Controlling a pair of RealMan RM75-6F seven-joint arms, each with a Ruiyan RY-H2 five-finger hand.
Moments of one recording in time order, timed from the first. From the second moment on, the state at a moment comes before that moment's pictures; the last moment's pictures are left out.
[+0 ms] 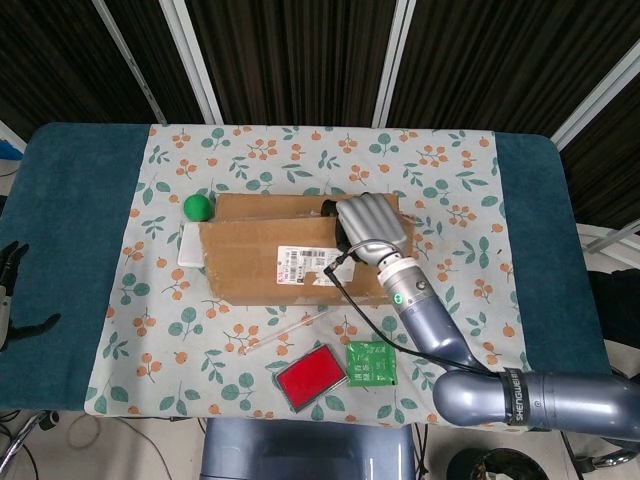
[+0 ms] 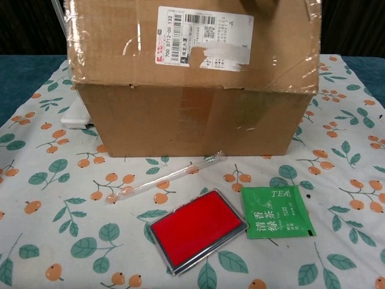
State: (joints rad) left arm -0.17 -1.11 -0.15 -1.58 1.28 1.34 -0.08; right arm 1.11 -1.20 0.43 -1.98 -0.46 1.08 -0.59
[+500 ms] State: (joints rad) left arm -0.17 -1.11 -0.14 -1.58 1.28 1.34 -0.08; right arm 1.16 -1.11 0.46 -2.14 -0.35 1.13 -0.61
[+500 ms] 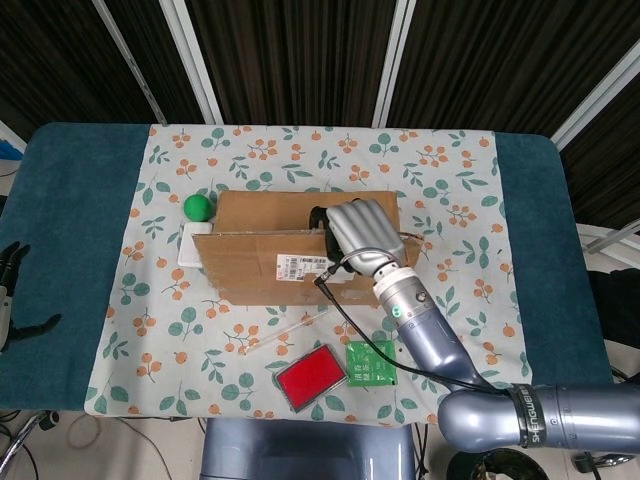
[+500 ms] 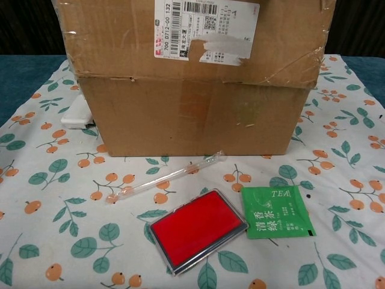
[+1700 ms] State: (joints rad) left arm -0.17 -1.11 -0.14 -1.58 1.29 1.35 -0.07; right arm 1.28 -0.86 0.48 -2.36 -0.01 1.03 -0.58
